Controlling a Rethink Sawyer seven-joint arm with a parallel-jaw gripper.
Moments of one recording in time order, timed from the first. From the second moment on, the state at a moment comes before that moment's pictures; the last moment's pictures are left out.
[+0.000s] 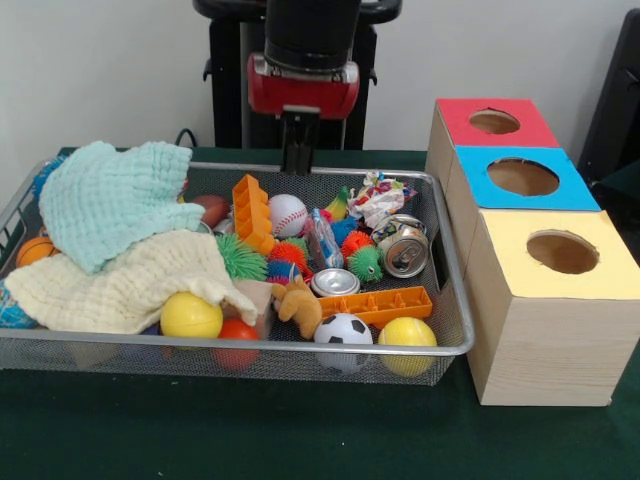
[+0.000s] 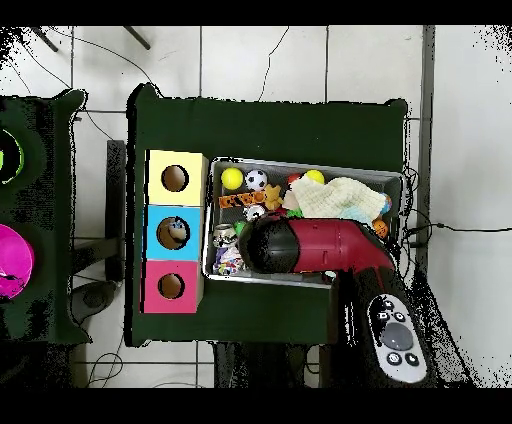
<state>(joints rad) -0.37 -0.78 0.13 1.74 -0.35 0.57 1.68</state>
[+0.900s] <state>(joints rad) -0.39 -0.79 0.14 1.74 -0.35 0.57 1.68</state>
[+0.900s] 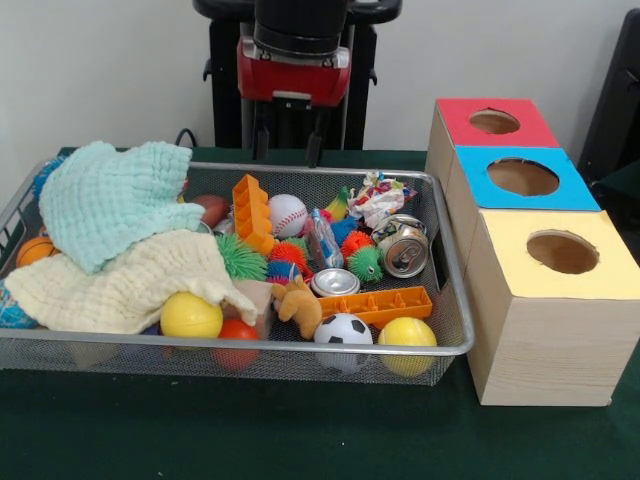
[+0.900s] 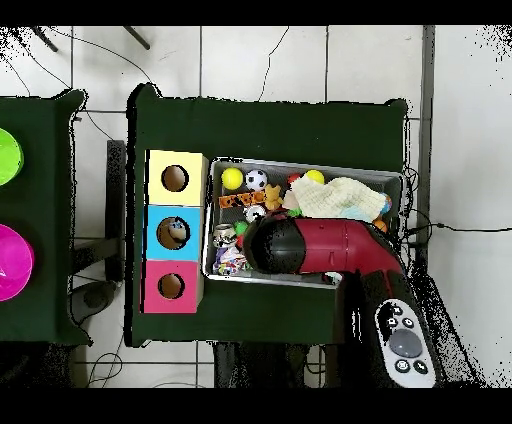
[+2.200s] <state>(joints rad) -0.37 -0.57 0.14 1.74 -0.35 0.27 1.68</state>
